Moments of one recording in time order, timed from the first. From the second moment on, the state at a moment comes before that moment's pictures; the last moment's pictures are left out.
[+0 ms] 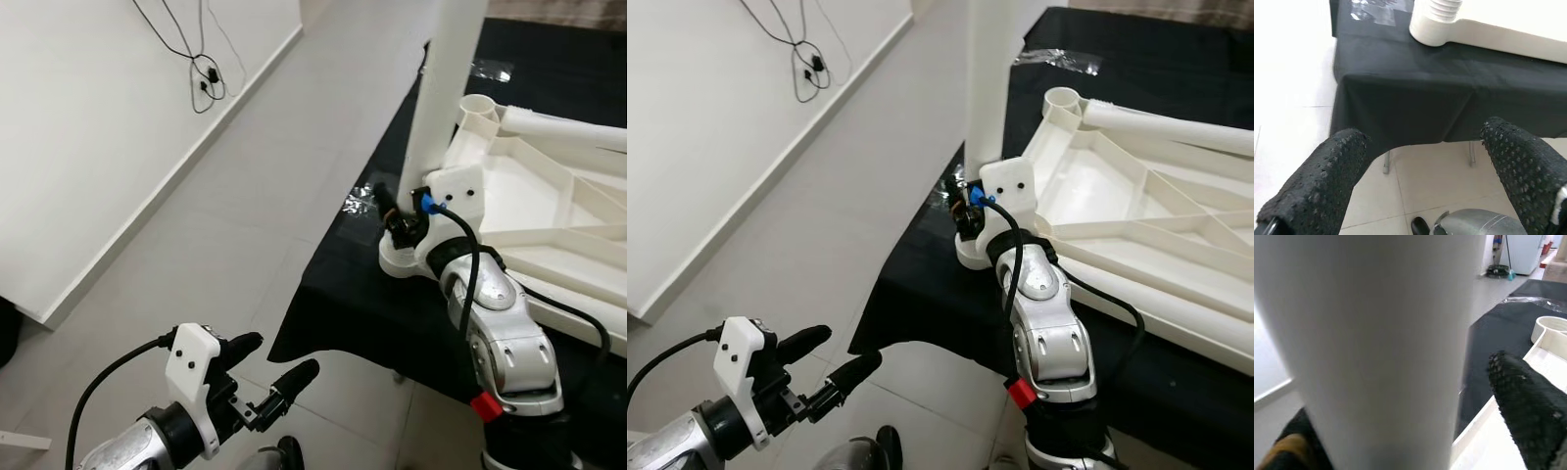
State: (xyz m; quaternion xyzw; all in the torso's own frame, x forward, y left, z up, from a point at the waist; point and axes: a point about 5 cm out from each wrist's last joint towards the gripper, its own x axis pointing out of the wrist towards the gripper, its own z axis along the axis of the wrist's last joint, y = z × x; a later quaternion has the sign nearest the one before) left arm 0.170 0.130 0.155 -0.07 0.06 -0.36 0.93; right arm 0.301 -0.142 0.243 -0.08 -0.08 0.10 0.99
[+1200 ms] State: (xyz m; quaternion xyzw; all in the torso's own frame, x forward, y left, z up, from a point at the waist) left arm 0.158 0.123 0.158 -0.03 -0.01 -0.32 0.95; right arm 0.318 -0.173 0.283 -0.13 -0.12 0.45 0.88
